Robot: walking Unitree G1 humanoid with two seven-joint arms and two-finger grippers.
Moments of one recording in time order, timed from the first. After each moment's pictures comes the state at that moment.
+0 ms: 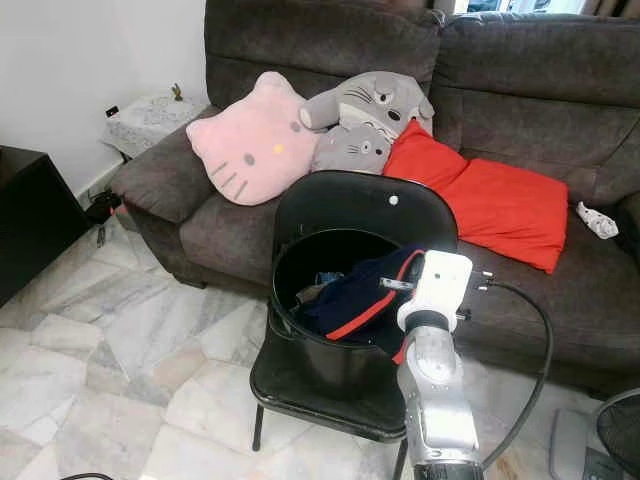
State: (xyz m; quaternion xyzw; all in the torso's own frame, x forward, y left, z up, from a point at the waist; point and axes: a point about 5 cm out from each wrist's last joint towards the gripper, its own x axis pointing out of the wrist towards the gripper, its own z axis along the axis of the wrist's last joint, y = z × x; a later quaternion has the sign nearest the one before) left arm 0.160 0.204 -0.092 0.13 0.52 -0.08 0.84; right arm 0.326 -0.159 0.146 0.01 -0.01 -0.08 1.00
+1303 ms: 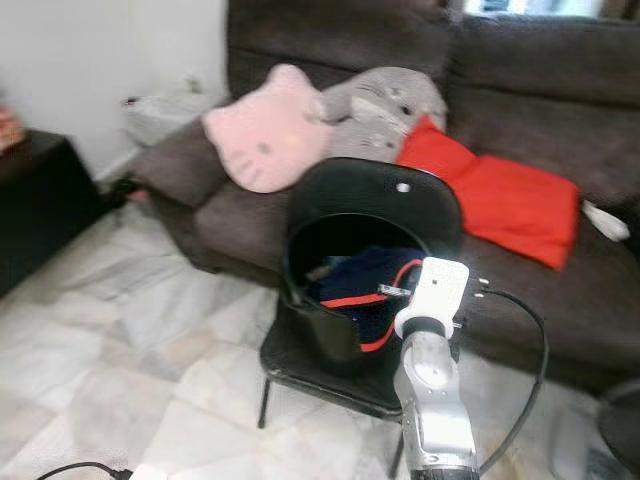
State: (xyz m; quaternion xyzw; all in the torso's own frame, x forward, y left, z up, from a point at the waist) left arm 0.172 0.202 -0.087 0.13 0.50 -0.08 0.85; right arm 0.325 -0.155 0.143 0.02 0.00 -0.07 1.00
